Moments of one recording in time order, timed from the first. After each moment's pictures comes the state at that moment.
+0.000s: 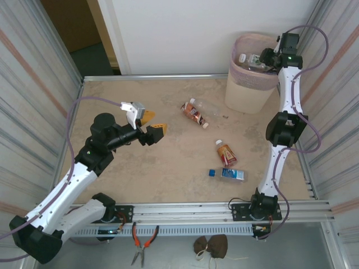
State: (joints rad) left arm -0.51 0.89 0.84 -0.07 0.48 -0.21; right arm -0.18 2.34 2.54 -0.80 -0.08 0.24
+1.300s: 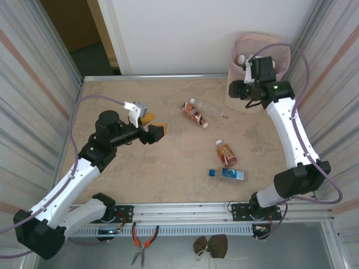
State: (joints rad) left arm -0.48 0.94 0.84 -0.12 0.48 -0.21; right arm 0.23 1.49 1.66 -0.98 0.01 0.22
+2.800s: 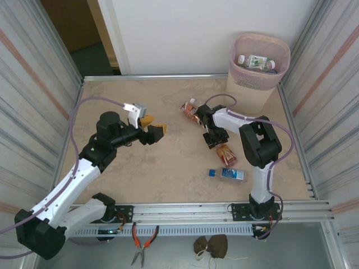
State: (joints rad) left arm -0.47 0.94 0.81 -0.12 0.47 -0.26; right arm 0.52 1.98 1.36 -1.00 0.22 0.20
